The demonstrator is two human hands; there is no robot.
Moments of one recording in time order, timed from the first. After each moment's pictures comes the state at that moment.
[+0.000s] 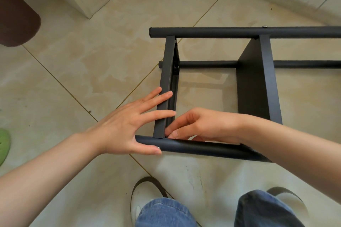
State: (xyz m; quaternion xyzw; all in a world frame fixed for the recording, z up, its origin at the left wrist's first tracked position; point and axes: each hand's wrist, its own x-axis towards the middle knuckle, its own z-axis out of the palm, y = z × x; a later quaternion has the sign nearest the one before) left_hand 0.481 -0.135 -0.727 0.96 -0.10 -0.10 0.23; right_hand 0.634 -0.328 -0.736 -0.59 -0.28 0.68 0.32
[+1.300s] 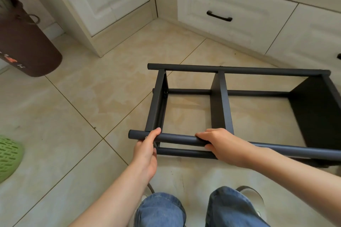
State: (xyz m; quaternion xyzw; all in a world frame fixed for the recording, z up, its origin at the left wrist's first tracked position) left_hand 0.488 -0.267 -0.733 0.31 0.58 0.13 0.74; right_hand 0.628 -0.443 -0.690 -0.81 -0.49 0.30 0.10
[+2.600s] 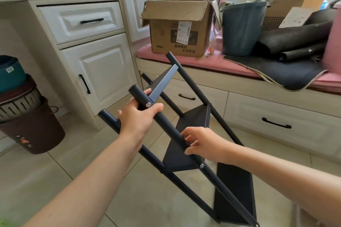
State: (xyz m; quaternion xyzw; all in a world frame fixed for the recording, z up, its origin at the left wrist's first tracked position) left_hand 0.547 -0.276 -0.413 0.73 0.28 0.27 0.56; right_hand 0.632 -0.458 -0.449 -0.83 -0.41 0.24 0.30
